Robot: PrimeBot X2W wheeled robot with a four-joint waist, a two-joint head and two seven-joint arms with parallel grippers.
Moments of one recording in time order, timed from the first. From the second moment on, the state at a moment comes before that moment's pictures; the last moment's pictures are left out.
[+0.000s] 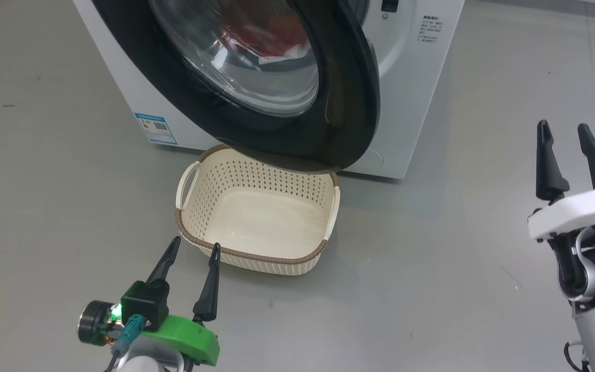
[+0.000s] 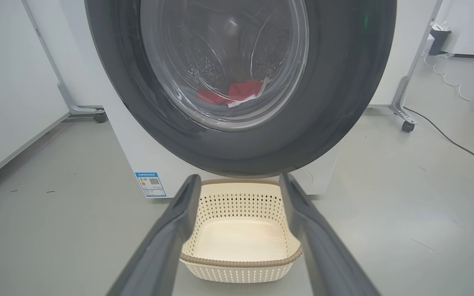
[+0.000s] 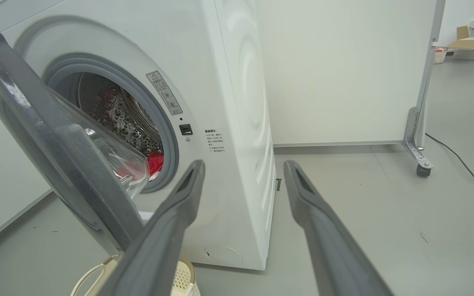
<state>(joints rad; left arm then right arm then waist) -0.10 0.04 -0.31 0.28 -0.28 0.01 -0.25 -0.24 -0.28 0.13 0.15 0.57 0.01 -0.09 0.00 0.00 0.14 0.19</state>
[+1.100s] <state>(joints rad) -0.23 0.04 -0.38 0.27 -0.35 0.00 -0.25 -0.74 -0.12 -0.06 0.38 1.23 -0.02 0.40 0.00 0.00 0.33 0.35</state>
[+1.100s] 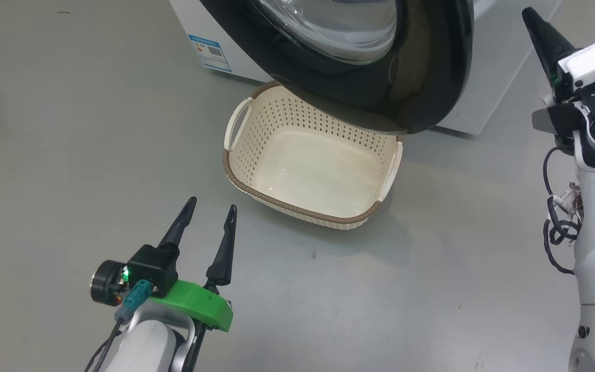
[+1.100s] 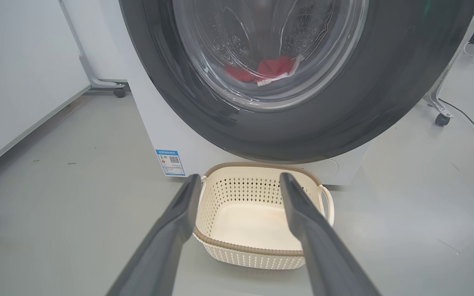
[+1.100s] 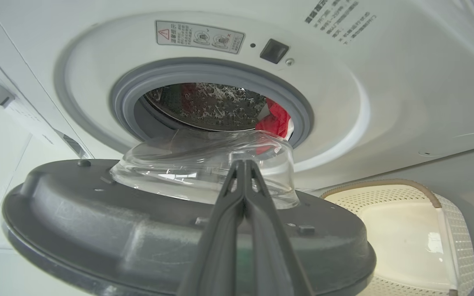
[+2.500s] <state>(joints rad) -0.26 0.04 -0.39 0.31 -0.36 0.03 -0.25 -0.76 -0.09 -0.06 0.57 1.48 -0.10 0.76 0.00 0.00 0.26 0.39</state>
